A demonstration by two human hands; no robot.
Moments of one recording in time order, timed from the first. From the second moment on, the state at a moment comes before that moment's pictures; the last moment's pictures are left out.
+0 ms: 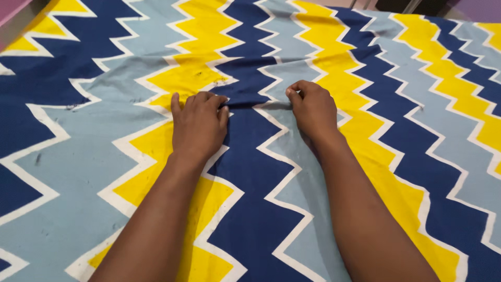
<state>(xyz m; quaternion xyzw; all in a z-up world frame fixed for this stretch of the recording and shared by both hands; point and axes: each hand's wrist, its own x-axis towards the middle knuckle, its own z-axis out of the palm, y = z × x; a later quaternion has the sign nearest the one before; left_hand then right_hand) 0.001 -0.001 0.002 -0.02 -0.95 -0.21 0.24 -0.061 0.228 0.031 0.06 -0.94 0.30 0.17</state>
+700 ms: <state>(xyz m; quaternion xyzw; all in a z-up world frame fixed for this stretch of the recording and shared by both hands) -0.052 0.001 0.017 0.02 -0.96 -0.18 0.19 -0.063 0.220 0.040 0.11 -0.97 0.21 0.09</state>
